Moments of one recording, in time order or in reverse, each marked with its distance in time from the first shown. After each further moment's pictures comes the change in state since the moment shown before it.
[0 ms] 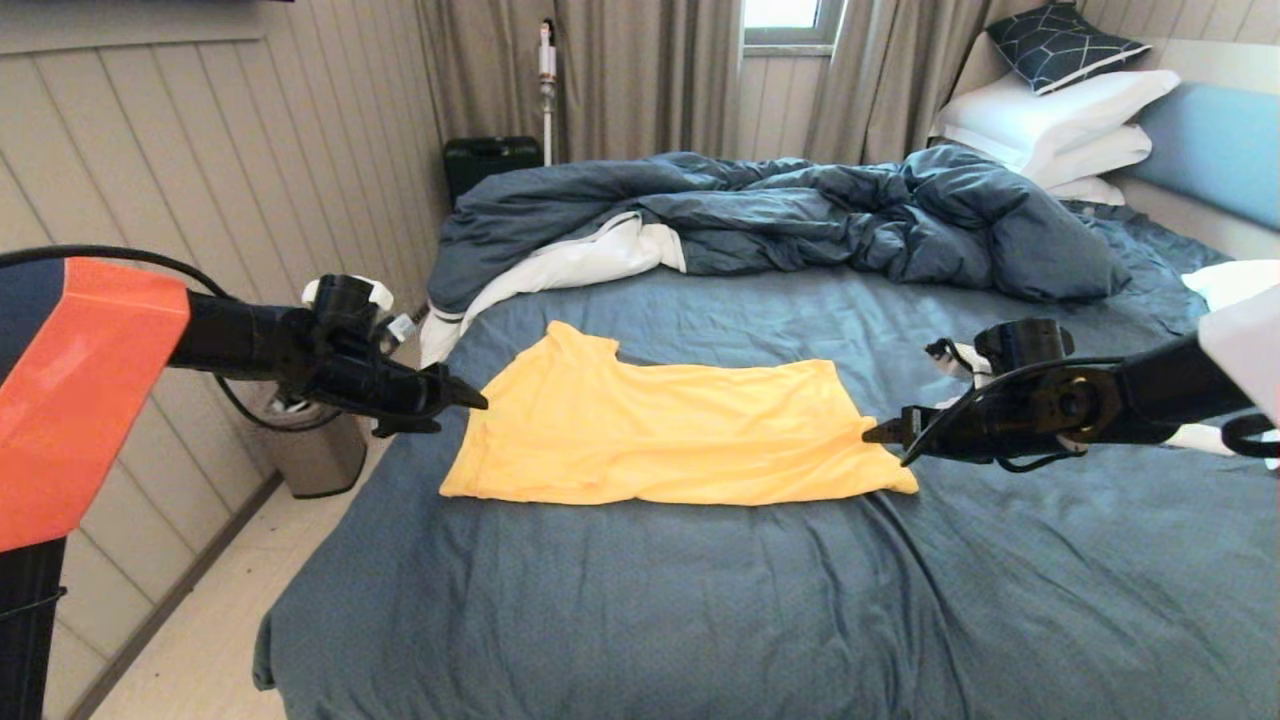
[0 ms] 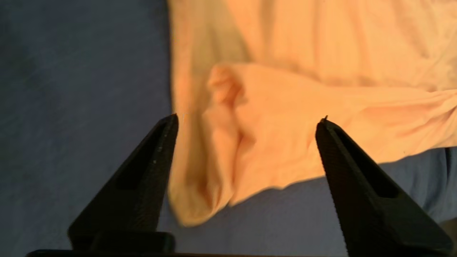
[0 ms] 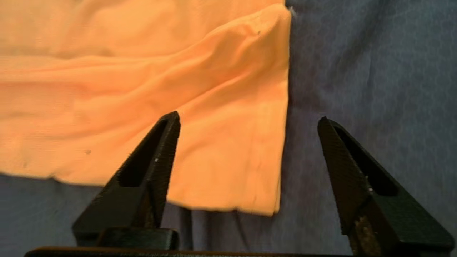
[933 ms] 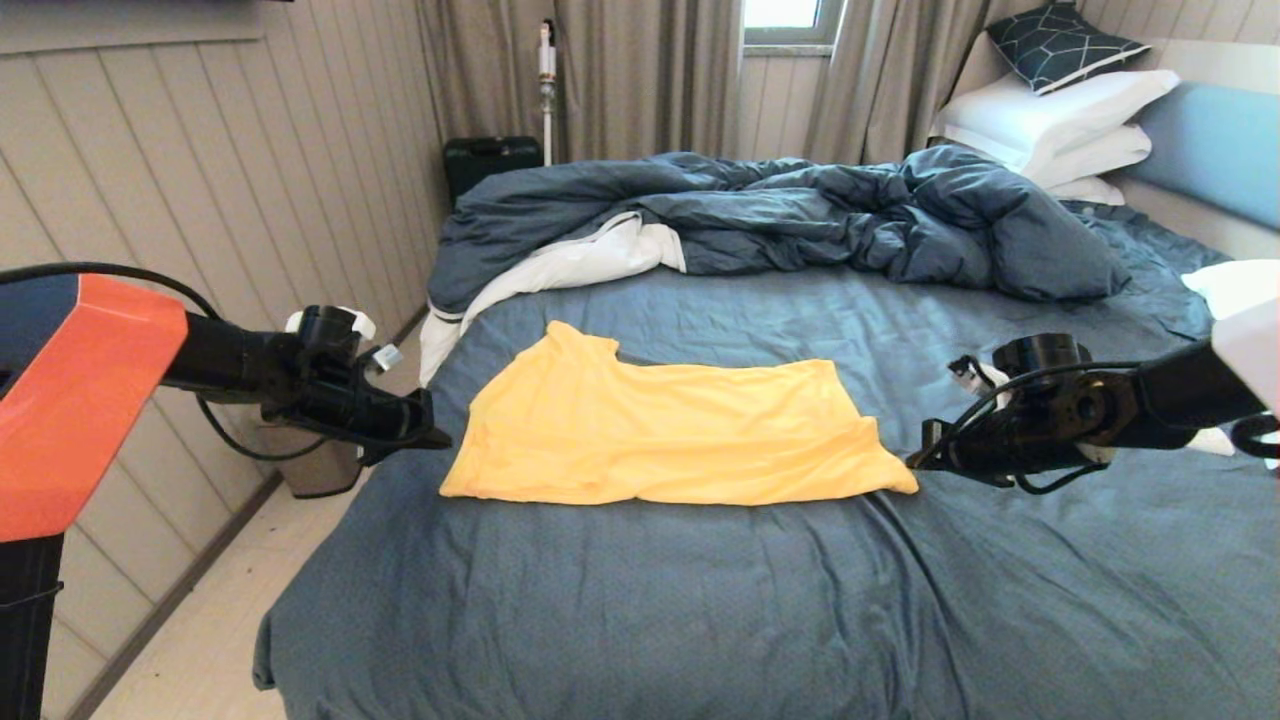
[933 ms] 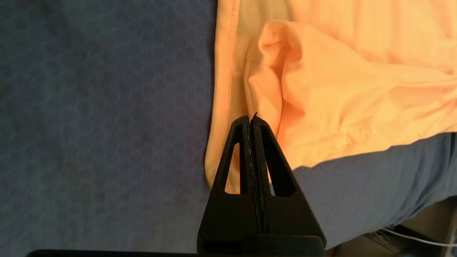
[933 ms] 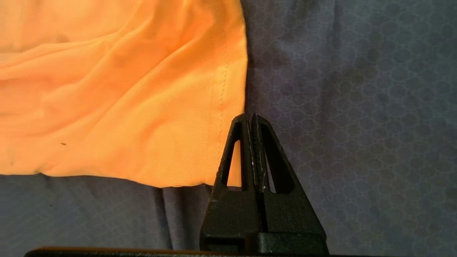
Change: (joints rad) left arm 0.054 0.038 0.055 -0.004 -0.092 0.019; right arm -0.052 0.021 -0.013 0.102 0.022 0.070
